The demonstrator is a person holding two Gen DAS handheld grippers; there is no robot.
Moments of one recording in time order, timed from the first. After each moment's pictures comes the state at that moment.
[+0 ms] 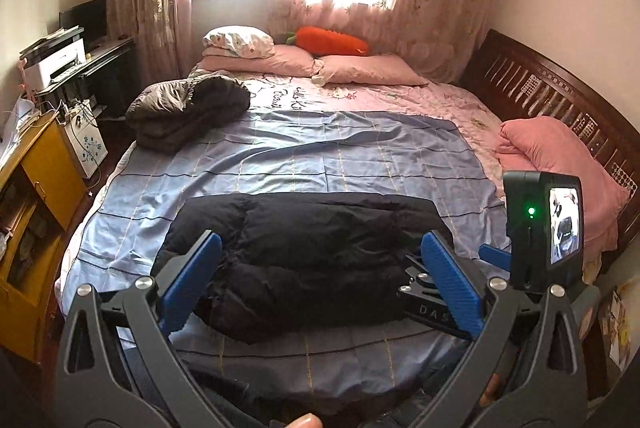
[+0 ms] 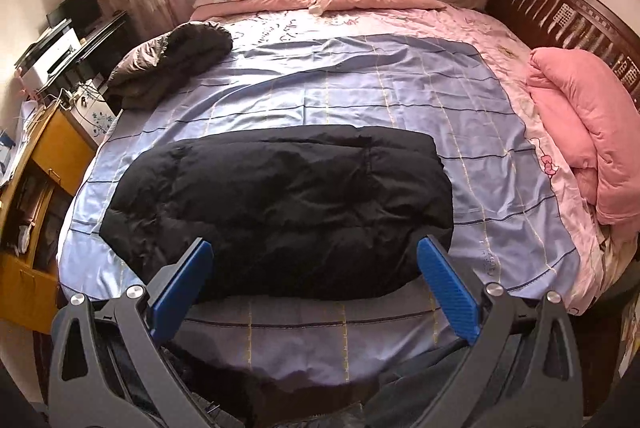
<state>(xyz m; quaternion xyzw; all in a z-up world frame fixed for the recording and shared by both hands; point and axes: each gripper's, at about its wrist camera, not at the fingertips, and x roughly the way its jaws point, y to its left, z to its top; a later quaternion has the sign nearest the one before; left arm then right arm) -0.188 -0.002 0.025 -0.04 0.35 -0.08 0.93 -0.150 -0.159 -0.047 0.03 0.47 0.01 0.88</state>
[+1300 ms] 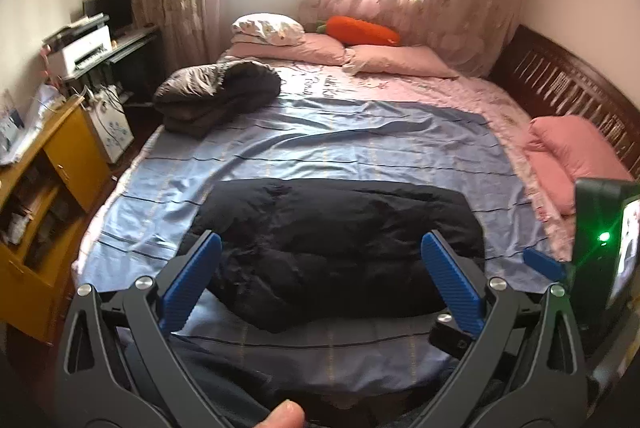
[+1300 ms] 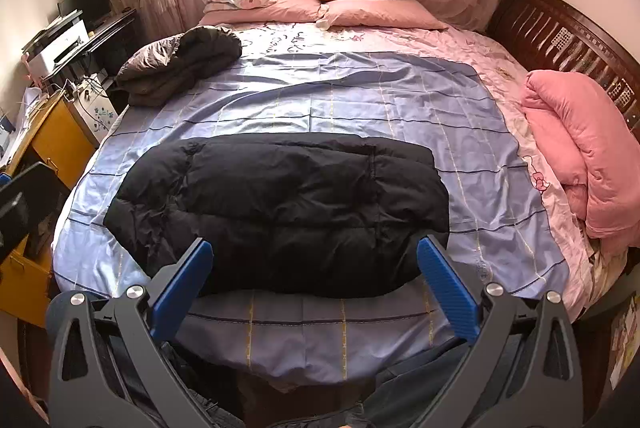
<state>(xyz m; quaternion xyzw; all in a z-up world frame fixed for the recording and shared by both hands) -0.182 0.009 0.007 -0.03 0.37 -0.01 0.93 -0.178 -0.129 -0.036 0.01 0.44 0.00 0.90</state>
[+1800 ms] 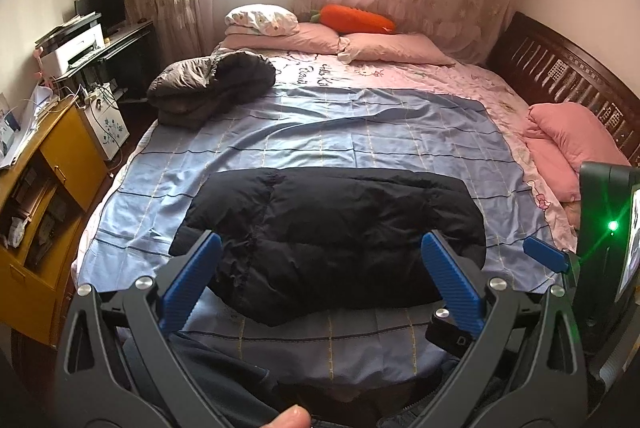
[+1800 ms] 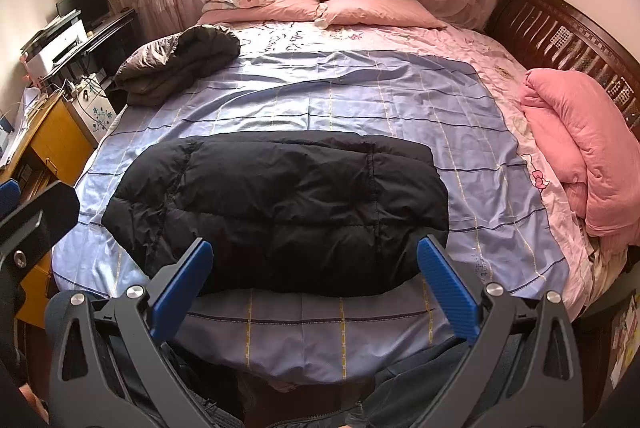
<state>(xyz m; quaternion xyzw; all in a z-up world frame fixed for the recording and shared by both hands) -0.179 0.005 -0.001 -0.03 0.39 -0.03 0.92 -0.180 -0.128 -0.038 0.01 0.44 0.00 0.90</state>
